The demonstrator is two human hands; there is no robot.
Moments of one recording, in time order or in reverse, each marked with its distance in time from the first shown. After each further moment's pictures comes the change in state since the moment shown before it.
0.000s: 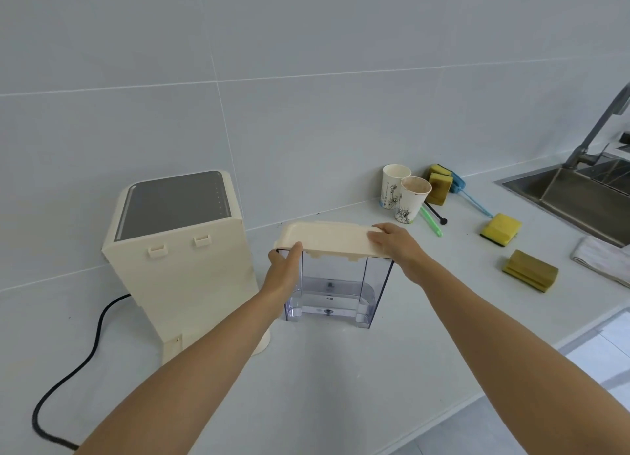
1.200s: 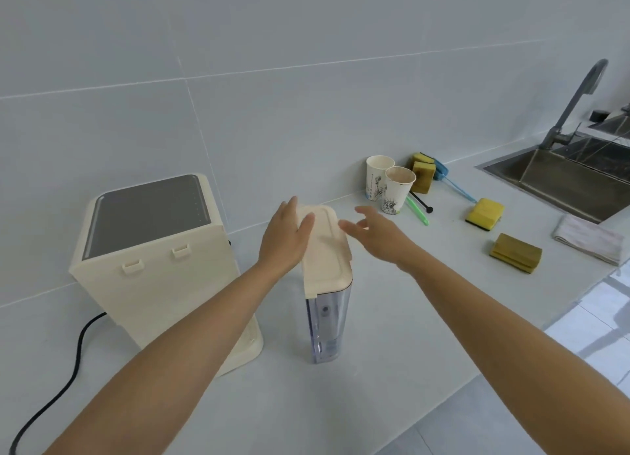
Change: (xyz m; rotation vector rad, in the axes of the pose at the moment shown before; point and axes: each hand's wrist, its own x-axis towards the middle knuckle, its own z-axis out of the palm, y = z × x) left_hand 0.034 0.034 0.011 0.536 0.016 0.588; right_hand -0.018 -0.023 0.003 -0.301 -0.053 -0.104
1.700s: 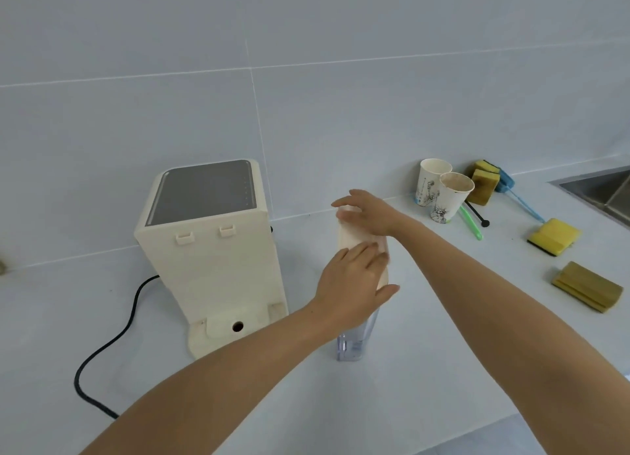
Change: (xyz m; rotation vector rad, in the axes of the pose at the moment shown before) left_hand -0.061 0.012 0.033 0.630 0.031 0.432; right_hand 0.075 -0.028 0.031 -0.320 -0.266 -0.329
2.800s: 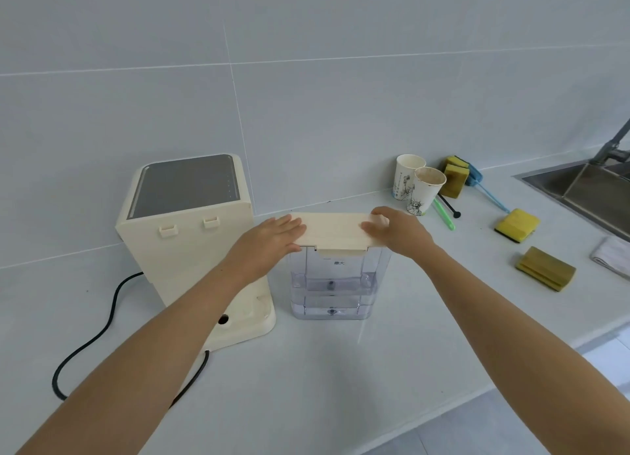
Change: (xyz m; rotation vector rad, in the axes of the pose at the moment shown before) left_hand -0.014 -0.104 -0.017 0.231 -0.021 0.178; right_hand -0.068 0.034 0.001 -0.008 0.263 0.398
